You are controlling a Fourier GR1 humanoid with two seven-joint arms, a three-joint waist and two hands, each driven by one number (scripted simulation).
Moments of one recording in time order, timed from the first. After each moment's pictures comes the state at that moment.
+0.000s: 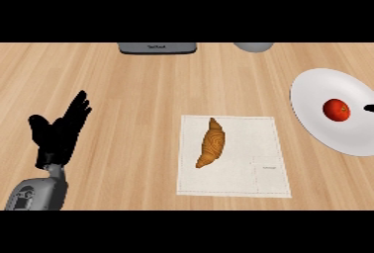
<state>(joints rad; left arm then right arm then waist) -0.16 0.20 0.09 -1.40 0.02 0.00 0.16 -0.60 -0.61 -0.61 -0.71 0.29 0.35 -0.52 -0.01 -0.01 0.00</state>
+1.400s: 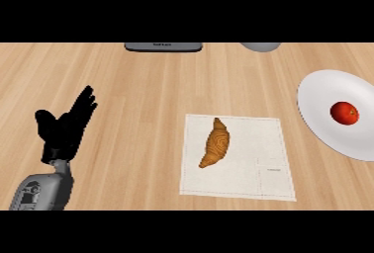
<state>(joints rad) -0.19 0.17 0.09 -1.42 0.00 0.00 0.19 -0.53 -0.90 -0.59 -0.34 0.17 0.50 -0.66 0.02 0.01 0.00</state>
